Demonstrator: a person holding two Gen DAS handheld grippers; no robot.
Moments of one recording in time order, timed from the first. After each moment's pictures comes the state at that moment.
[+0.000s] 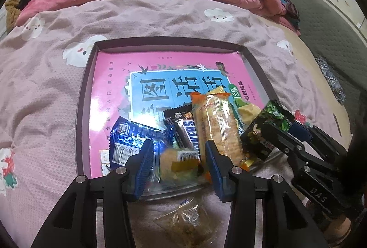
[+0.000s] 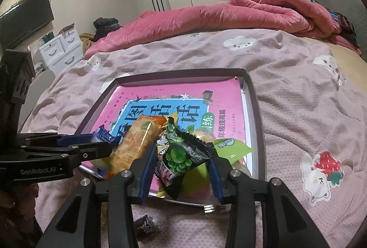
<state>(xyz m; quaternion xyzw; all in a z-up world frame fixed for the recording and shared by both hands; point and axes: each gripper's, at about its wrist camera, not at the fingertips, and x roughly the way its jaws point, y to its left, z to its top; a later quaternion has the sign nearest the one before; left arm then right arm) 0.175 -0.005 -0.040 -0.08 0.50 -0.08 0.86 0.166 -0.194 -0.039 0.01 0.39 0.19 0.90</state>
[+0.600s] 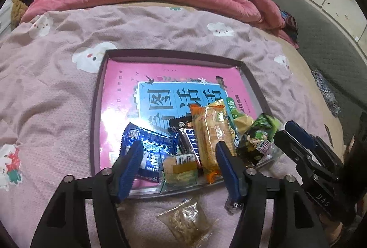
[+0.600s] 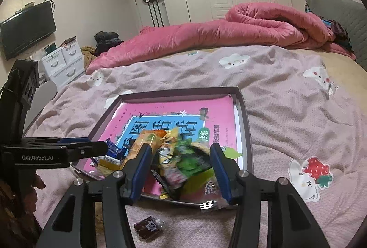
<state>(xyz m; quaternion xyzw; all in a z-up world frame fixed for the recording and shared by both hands) 0.165 0.014 -0.019 -0.12 0.48 -0.08 0.87 0.147 -0.202 -0.016 0.02 0.34 0.19 0.92</state>
